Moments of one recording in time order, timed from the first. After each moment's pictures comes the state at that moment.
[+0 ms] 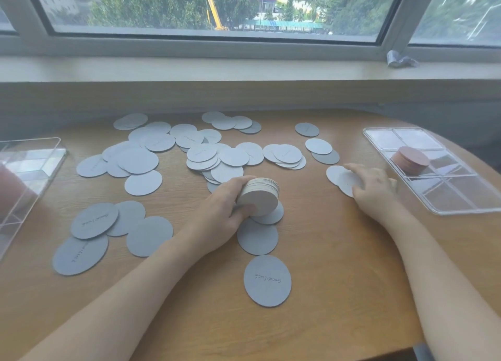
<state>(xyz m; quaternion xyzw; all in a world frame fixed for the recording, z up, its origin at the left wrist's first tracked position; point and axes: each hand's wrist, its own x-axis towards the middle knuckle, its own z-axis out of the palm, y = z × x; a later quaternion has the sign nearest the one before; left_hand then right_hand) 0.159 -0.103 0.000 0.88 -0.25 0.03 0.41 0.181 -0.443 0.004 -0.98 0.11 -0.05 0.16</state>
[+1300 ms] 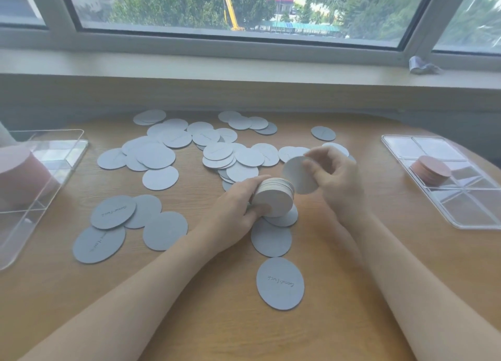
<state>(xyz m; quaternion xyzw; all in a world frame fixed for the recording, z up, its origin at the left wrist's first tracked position) 0.163 -0.103 -0.006 0.88 -0.23 0.03 0.41 0.180 -0.323 0.035 -0.81 -0.04 -0.17 0.56</state>
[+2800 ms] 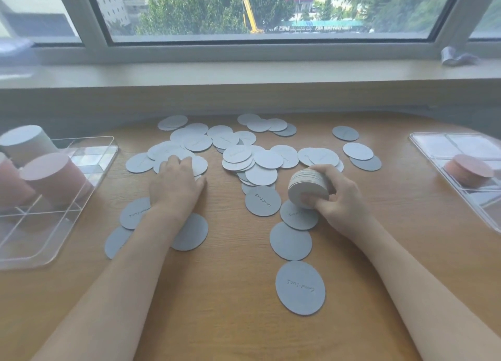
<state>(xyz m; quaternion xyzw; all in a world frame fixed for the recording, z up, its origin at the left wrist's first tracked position) 0.202 -0.011 0.017 0.98 0.11 0.10 0.09 0.175 -0.319 0.004 -0.86 -0.11 -0.09 0.49</state>
